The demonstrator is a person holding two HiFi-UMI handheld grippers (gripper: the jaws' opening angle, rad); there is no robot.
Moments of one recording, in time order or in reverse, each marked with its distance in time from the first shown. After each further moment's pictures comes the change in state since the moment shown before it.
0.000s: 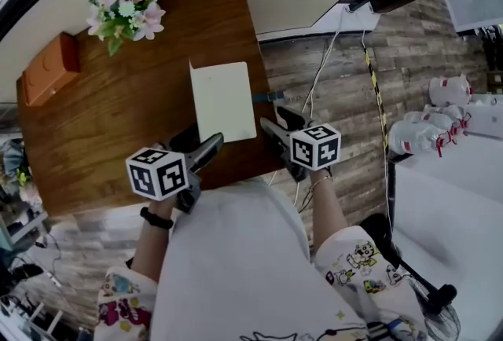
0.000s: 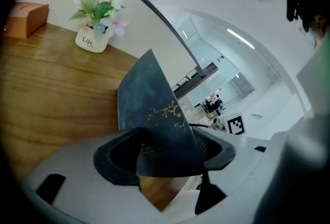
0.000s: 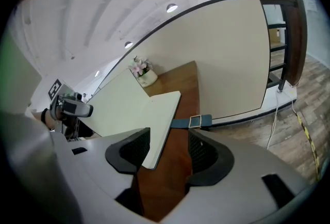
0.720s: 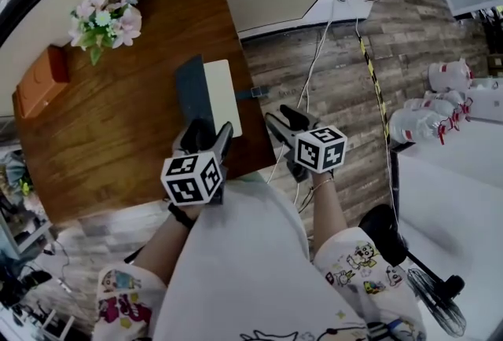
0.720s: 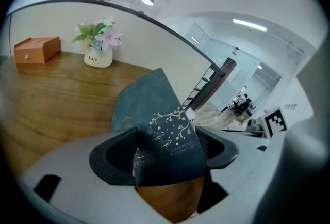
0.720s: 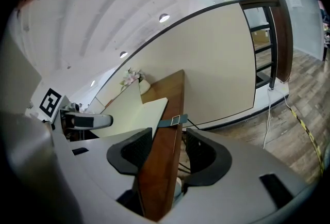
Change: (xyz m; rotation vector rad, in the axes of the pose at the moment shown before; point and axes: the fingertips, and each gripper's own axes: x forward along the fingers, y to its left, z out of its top) left arm 0.052 -0.015 -0.007 0.090 -0.140 0.329; right arm -0.042 -0.035 -0.003 0.067 -0.098 -0.031
